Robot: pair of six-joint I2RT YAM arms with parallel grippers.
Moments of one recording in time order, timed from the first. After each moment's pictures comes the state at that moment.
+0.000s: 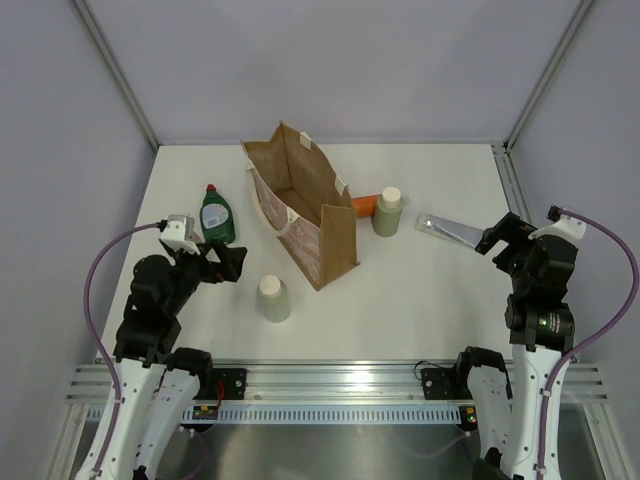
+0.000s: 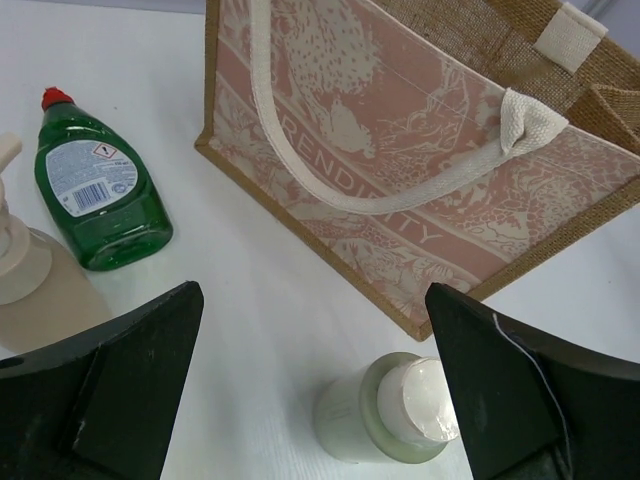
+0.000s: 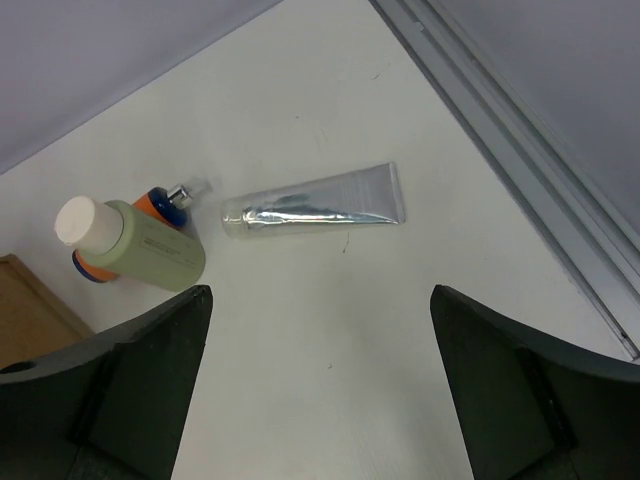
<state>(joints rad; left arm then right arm) -0.17 0.43 0.62 -0.39 0.18 -0.25 -0.22 0.58 0.87 -0.63 0.07 0.33</state>
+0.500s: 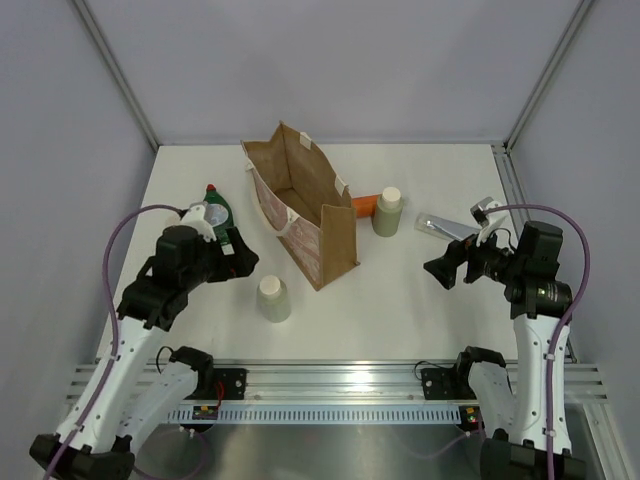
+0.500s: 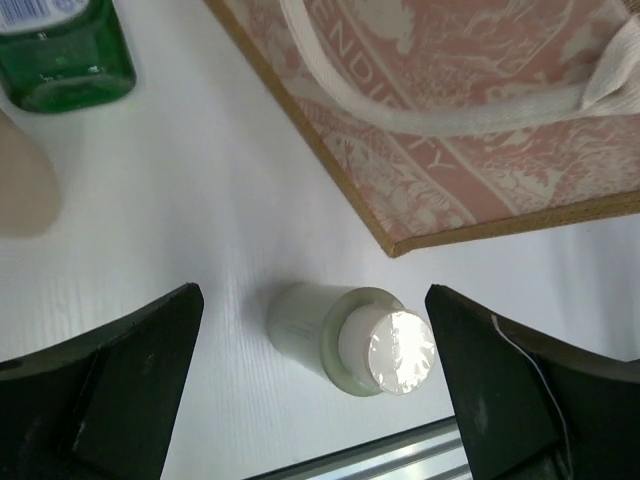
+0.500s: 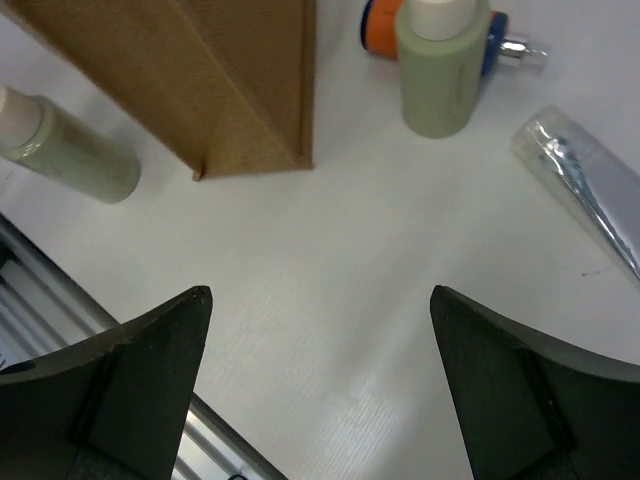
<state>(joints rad) -0.27 0.70 0.84 -0.70 0.09 -0.44 -0.22 0.74 0.89 -0.79 -0.82 -0.27</state>
